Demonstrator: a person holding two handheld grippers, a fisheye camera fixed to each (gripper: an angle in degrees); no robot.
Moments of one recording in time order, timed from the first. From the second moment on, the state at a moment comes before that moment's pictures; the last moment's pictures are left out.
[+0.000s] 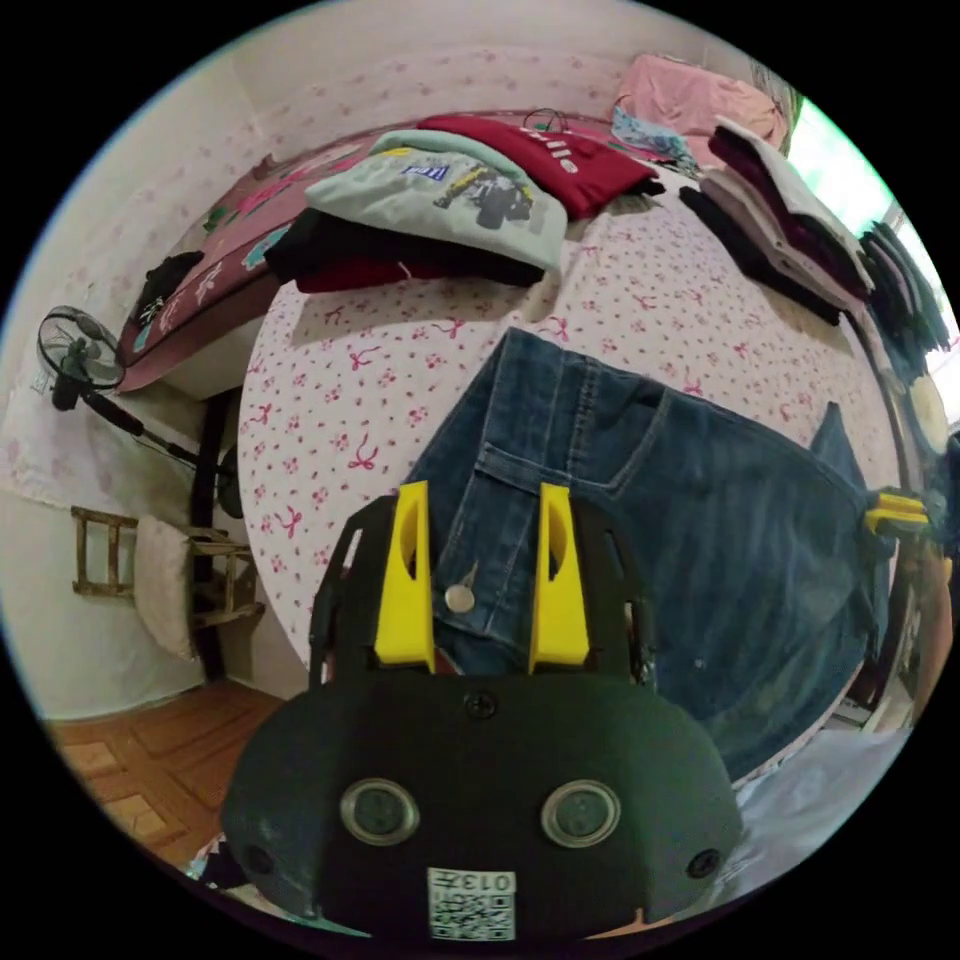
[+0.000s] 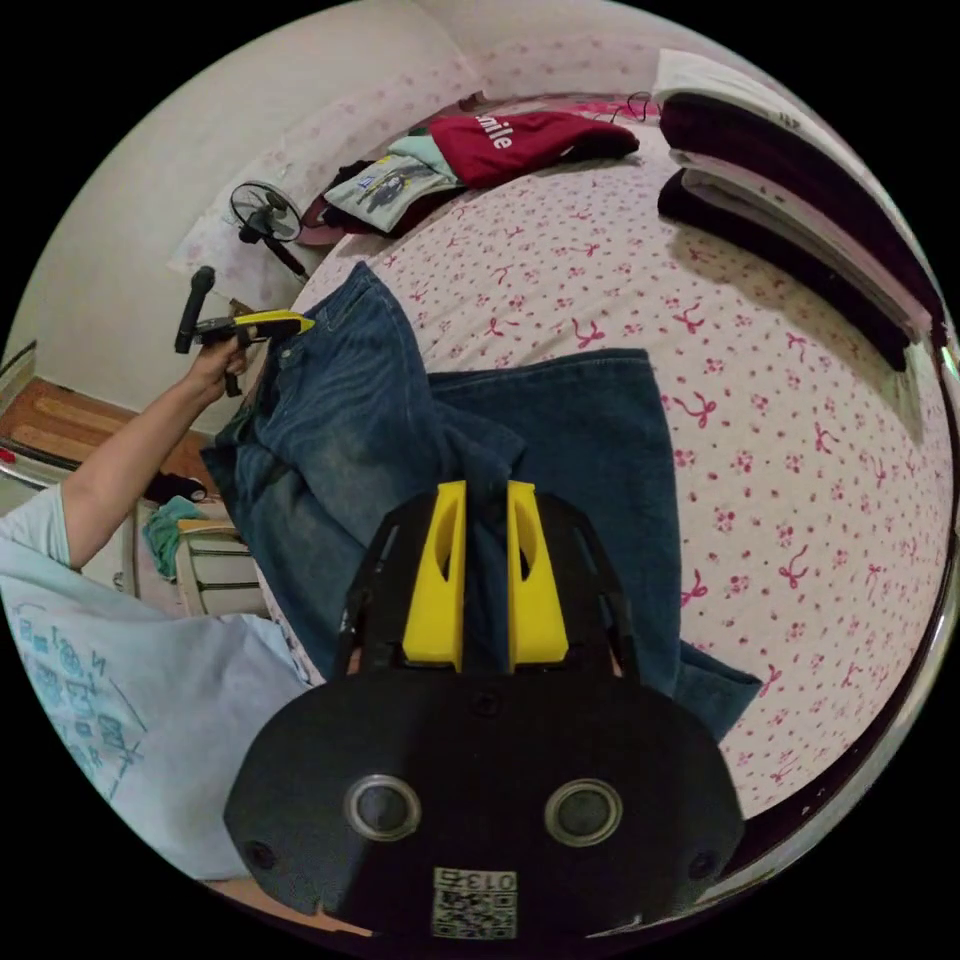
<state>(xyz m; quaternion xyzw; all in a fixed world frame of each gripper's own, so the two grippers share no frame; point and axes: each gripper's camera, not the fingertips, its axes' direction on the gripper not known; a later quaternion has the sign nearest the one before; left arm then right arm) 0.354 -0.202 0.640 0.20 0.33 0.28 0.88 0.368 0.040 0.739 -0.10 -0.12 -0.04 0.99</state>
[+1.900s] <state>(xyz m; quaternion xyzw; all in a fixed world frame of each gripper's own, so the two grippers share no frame) 0.111 -0.092 0.705 0.36 0.43 0.11 0.82 0.499 0.339 0.563 0.19 0.04 0.35 0.92</state>
